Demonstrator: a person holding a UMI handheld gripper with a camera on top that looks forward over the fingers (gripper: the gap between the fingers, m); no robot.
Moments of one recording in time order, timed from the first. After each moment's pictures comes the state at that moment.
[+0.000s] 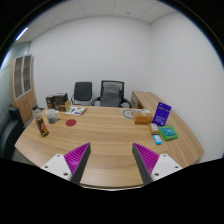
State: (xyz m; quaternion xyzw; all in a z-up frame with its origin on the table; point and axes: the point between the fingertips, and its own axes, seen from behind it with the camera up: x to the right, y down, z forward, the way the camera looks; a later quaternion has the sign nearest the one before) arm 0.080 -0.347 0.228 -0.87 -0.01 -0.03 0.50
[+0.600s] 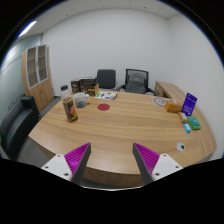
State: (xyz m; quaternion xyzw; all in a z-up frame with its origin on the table) arm -0.097 -0.383 0.155 -0.89 -0.07 0.03 0.45
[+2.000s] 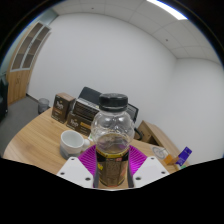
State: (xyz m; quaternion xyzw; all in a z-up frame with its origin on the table) arm -0.299 -0.050 0.177 -0.80 -0.09 -0.21 0.56
